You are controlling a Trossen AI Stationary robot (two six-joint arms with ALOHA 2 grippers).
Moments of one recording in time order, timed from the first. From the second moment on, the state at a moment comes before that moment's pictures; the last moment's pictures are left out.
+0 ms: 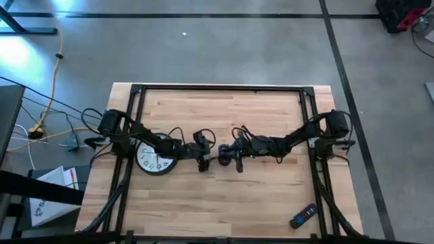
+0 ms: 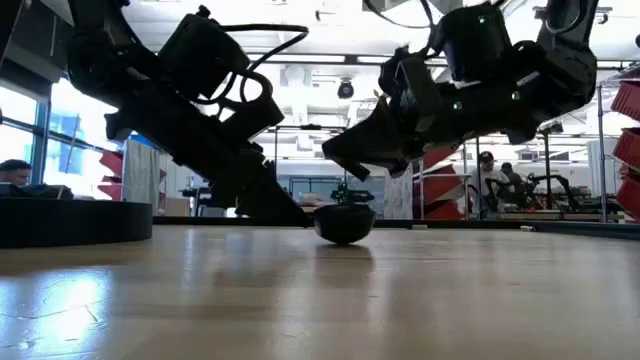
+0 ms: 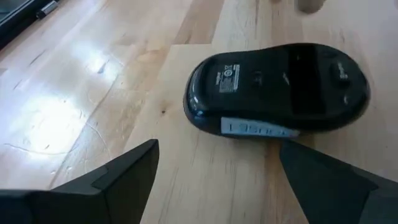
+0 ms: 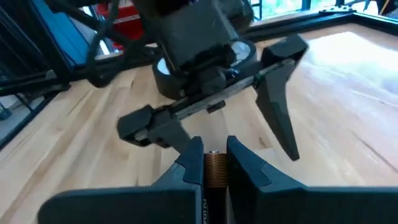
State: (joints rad) left arm -0.13 1.82 0.63 0.61 -0.39 -0.05; right arm 0.08 1.87 0.60 1.02 0.07 0.21
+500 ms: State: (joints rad) left arm -0.14 1.82 0.63 0.59 -0.37 -0.08; right arm 0.08 1.92 0.65 1.02 0.07 0.15
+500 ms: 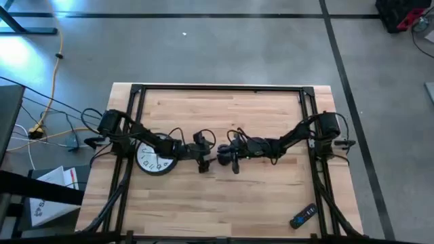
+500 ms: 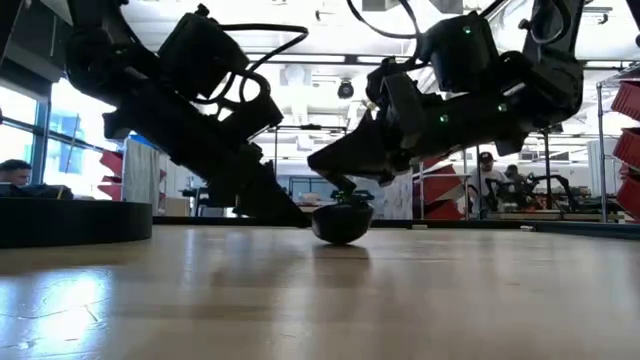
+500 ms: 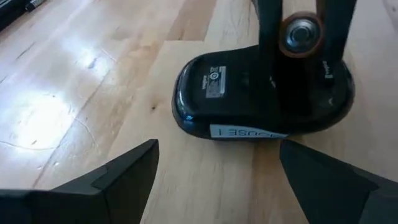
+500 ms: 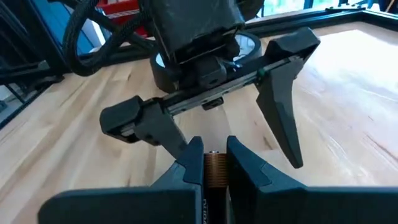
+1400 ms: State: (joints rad) left arm -0.14 1.82 0.63 0.60 -0.37 -0.07; right arm 0.07 1.98 0.65 1.07 0.03 0.07
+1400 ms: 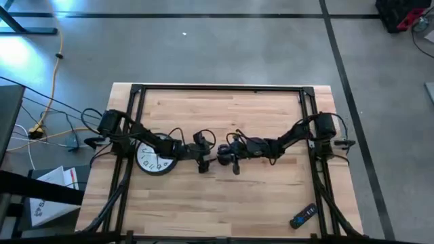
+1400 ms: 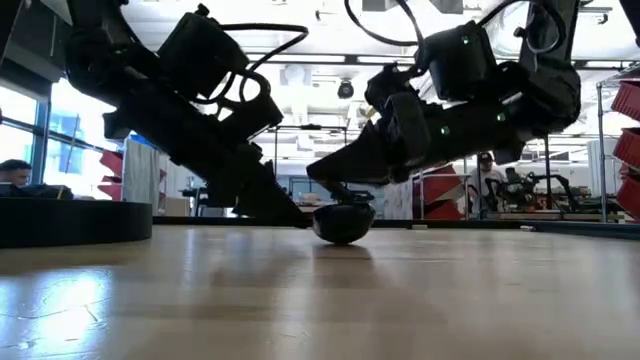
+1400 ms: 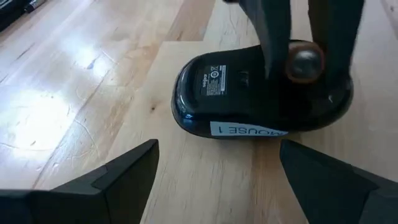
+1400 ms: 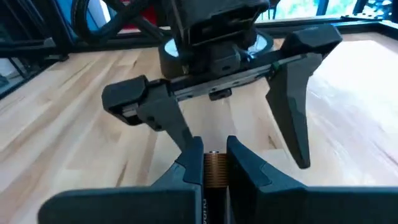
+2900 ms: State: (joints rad) left arm -0.14 1.82 0.63 0.60 -0.37 -0.07; right arm 0.08 1.96 0.65 1.01 0.06 0.05
